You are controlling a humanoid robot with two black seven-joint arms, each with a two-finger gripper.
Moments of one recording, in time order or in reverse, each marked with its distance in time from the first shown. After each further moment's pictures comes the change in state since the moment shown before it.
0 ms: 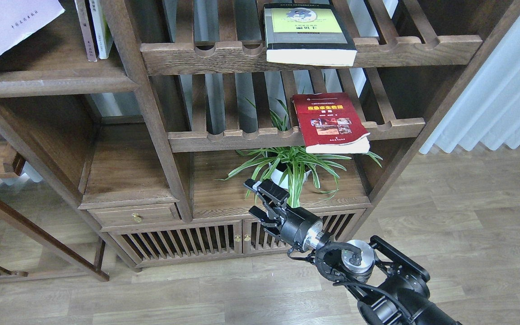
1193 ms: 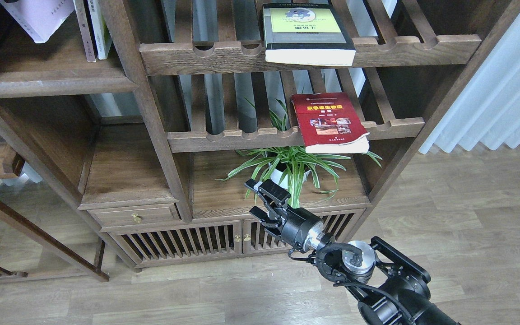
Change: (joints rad) left arm -0.171 -0.213 0.145 0.245 0.203 0.067 -0.219; right arm -0.006 0.000 0.008 0.001 0.001 0.002 0.000
